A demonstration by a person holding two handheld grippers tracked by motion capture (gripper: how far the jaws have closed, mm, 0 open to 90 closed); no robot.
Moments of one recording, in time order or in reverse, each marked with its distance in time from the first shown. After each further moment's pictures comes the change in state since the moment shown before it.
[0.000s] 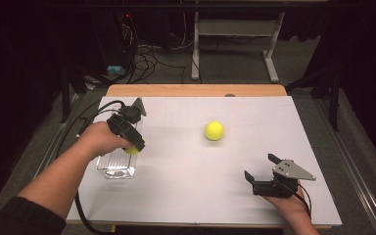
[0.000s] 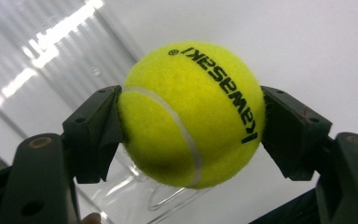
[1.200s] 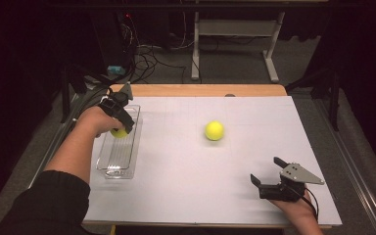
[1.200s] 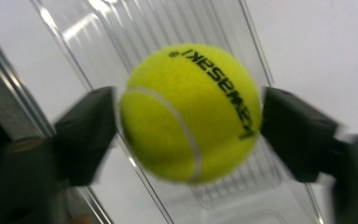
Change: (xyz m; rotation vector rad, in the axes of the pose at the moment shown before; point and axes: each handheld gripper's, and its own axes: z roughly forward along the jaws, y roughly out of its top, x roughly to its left) left arm 0.070 0.035 0.017 0.031 0.098 -0.177; right arm -0.008 -0.010 -0.012 0.001 0.003 0.012
